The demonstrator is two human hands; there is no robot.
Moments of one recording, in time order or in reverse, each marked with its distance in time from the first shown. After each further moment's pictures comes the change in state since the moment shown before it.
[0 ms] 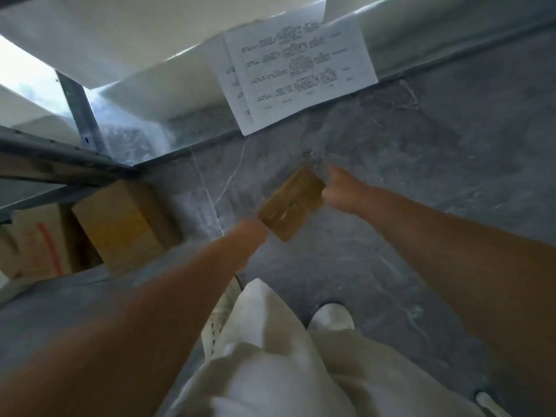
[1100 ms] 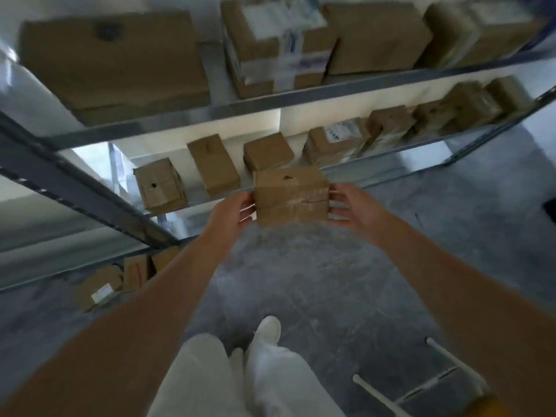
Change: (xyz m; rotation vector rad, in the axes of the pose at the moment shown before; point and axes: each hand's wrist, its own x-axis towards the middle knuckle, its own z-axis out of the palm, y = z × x) left_hand -0.586 0.085 -0.159 -0.868 -0.170 0.572; right_hand -0.571 -0.083 -0.313 0.885 0.189 -0.150
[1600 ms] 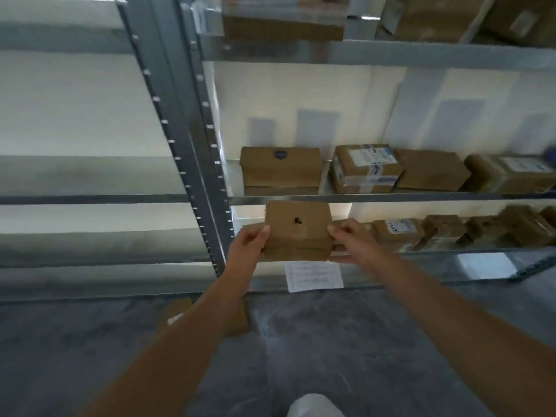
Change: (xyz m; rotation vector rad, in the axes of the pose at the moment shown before) left_hand -0.178 0.069 -0.141 0.108 0.267 0.452; right_hand -0.153 -0.062 0.144 -0.288 -0.180 -0.372
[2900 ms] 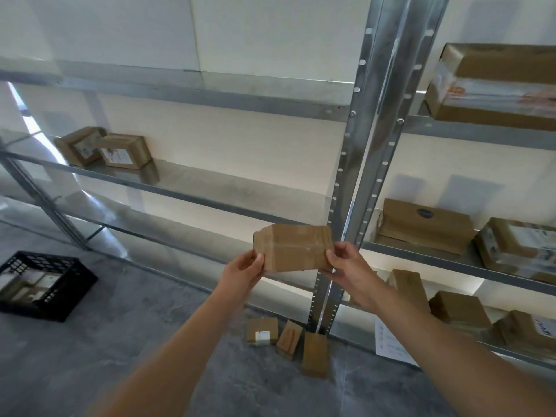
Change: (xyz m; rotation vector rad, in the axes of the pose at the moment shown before) left_hand -0.065 0.022 -0.303 -0.328 0.225 0.004; right_hand -0.060 -0.086 0.283 0.245 -0.504 -0.118
